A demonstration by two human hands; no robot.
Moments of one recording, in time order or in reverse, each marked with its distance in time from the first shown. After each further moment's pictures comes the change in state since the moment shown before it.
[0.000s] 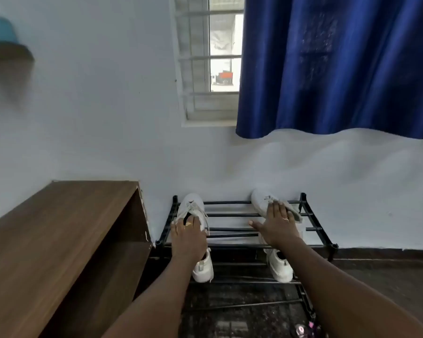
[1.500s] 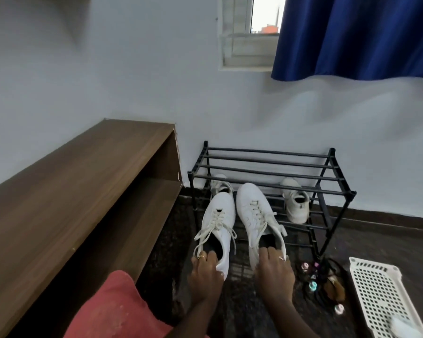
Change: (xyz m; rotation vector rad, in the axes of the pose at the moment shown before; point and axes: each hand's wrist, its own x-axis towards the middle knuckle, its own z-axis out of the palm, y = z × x) left_hand -0.256 0.015 0.082 -0.299 -0.091 -0.289; right_hand -0.218 0.001 0.176 0.012 0.506 -0.296
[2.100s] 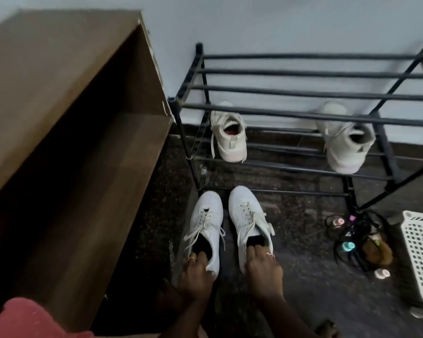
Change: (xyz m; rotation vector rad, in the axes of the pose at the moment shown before) left_hand 0.040 -0.115 0.162 0.204 -0.300 -0.247; right_hand -0.036 -0.013 0.211 0.063 -0.556 0.022
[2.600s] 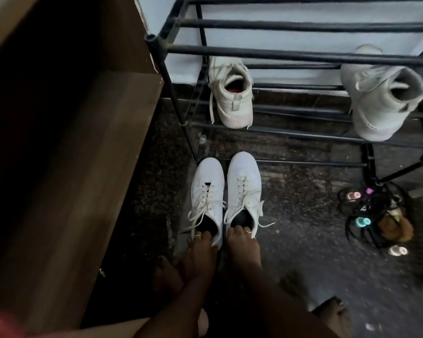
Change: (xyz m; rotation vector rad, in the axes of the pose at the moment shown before) left_hand 0.030 -0.011 0.063 0.185 -0.136 0.030; right_hand 0.028 -0.026 0.062 0.001 -0.473 -0.012
